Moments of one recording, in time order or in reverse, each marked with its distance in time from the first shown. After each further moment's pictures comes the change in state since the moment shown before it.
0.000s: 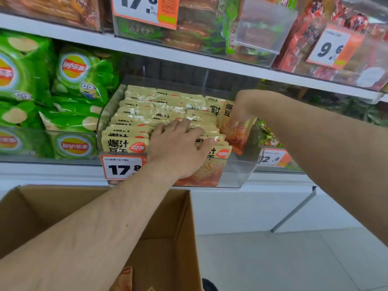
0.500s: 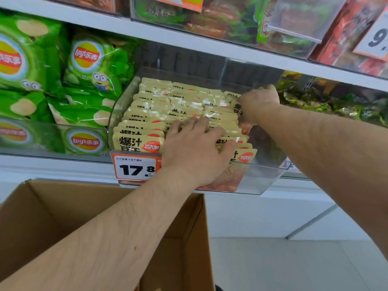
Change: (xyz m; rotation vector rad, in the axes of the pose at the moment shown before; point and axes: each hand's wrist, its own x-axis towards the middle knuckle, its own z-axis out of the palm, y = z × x) left_hand 0.000 -0.001 0.004 -0.033 0.021 -0.006; right_hand 0.086 -0.011 0.041 -0.552 0.333 -0.083
